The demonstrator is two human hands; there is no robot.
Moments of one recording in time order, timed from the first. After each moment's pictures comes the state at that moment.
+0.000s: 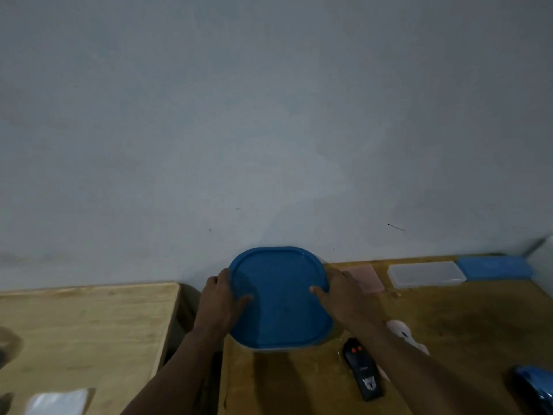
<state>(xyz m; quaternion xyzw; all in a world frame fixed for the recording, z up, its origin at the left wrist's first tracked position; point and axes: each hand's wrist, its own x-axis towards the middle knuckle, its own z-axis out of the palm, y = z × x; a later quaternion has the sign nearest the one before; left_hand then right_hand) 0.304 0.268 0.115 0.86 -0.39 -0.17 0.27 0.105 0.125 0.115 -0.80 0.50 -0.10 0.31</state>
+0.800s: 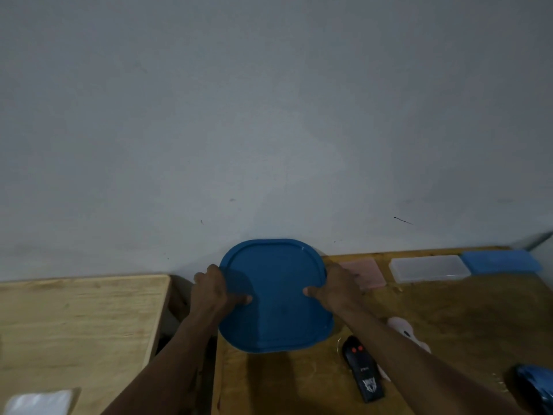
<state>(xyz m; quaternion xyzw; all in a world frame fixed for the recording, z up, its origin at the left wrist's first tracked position) 0.327 0.240 0.101 0.90 -0.31 -0.24 0.20 0.125 0.108 0.108 -0.75 0.54 -0.07 0.39</state>
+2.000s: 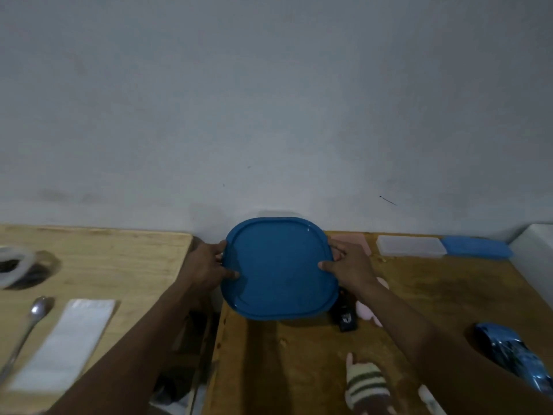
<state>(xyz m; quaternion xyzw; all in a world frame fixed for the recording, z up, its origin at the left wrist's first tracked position) 0.263 0.359 0.168 0.83 -0.36 -0.28 0.31 0.043 0.178 0.142 -0.72 0.47 -0.19 0.47</state>
